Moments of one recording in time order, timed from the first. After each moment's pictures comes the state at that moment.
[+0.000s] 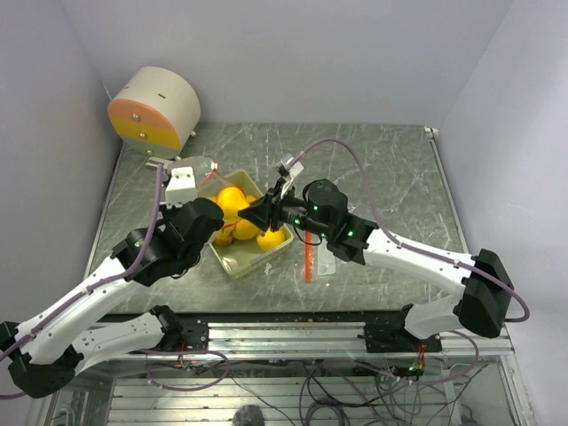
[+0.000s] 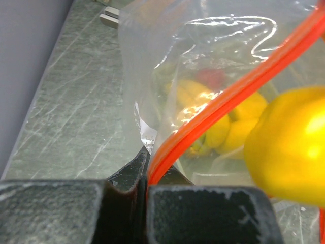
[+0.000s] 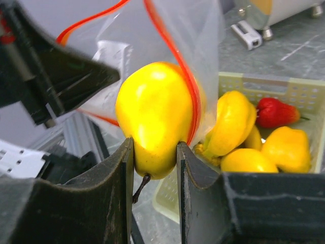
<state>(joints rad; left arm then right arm) -0.88 0.90 1.09 -0.93 -0.98 -0.62 0.98 1.38 1.02 0.28 -0.14 0.35</state>
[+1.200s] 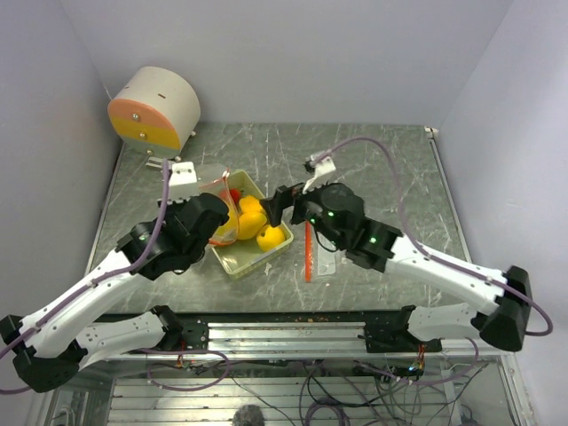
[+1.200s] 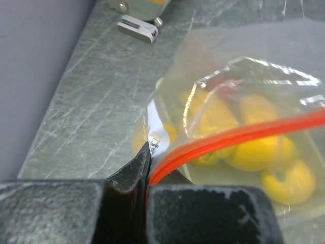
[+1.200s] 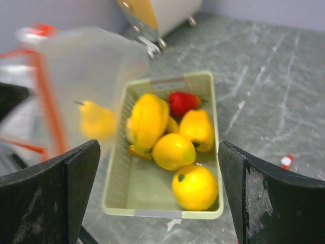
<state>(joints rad) -0.88 0.95 1.12 -0.95 -1.02 -0.64 1.02 1.19 1.03 0.06 0.32 0.31</state>
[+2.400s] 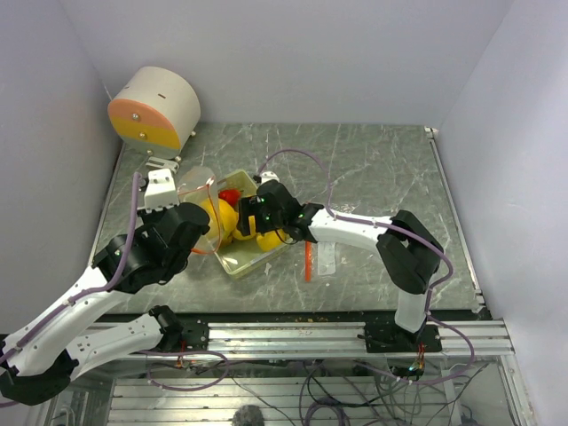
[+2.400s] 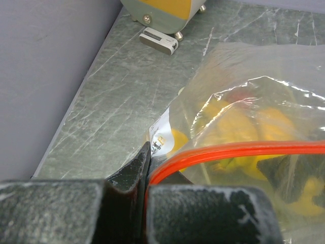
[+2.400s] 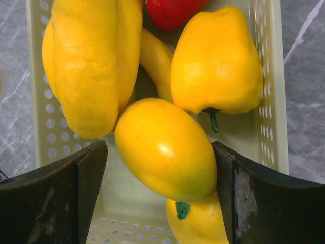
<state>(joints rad) -0.88 0.82 1.11 -1.03 -1.11 -0.64 0.92 1.87 1.26 -0.05 0.08 0.52</state>
